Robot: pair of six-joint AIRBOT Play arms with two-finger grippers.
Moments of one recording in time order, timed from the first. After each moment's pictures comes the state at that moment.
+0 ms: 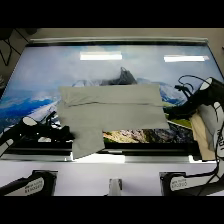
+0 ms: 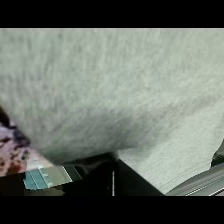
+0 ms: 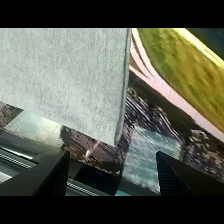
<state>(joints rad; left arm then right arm) 0.11 -1.25 0.53 0.85 -1.05 -1.30 -0.28 -1.63 1.33 -1.35 1.51 0.98</state>
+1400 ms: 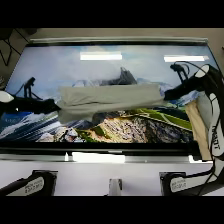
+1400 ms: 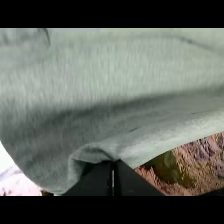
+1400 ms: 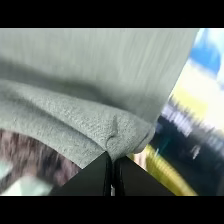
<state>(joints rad) 0.17 -1.24 1.03 0.94 -1.11 -1.27 -0.16 -1.65 1.55 -1.24 1.26 0.95</state>
